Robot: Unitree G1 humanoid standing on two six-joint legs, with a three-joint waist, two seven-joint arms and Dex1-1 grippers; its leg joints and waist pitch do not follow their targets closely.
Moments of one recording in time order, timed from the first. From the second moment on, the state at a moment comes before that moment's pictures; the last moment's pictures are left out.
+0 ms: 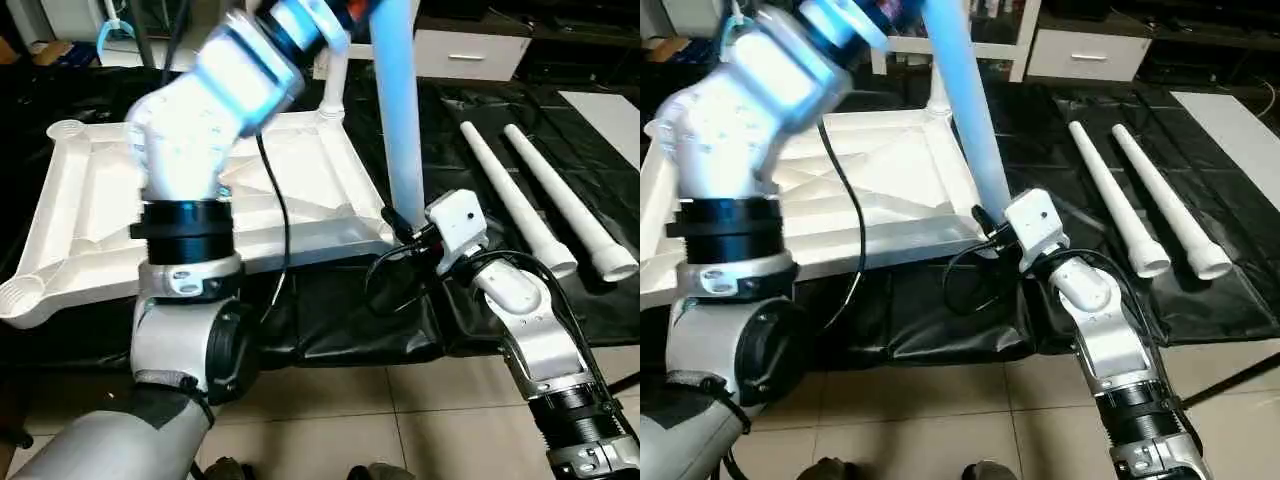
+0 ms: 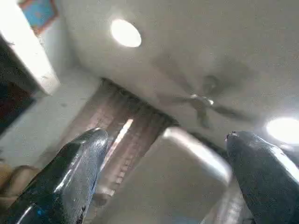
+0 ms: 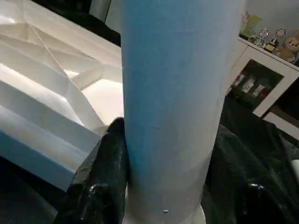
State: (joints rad) left arm -1.17 -0.01 0.37 0.17 -1.24 0.86 -0.34; right arm -0.39 -0.33 0.14 0.21 0.03 -0.03 0.38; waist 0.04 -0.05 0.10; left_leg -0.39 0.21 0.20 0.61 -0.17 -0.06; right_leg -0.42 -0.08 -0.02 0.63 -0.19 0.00
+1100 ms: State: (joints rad) left arm -1.01 0.13 0.19 0.15 -0.87 0.61 -0.50; right arm -0.44 -0.31 0.11 0.22 0.03 -0.03 0.38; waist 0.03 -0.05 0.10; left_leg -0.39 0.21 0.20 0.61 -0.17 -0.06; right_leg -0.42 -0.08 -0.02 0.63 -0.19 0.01
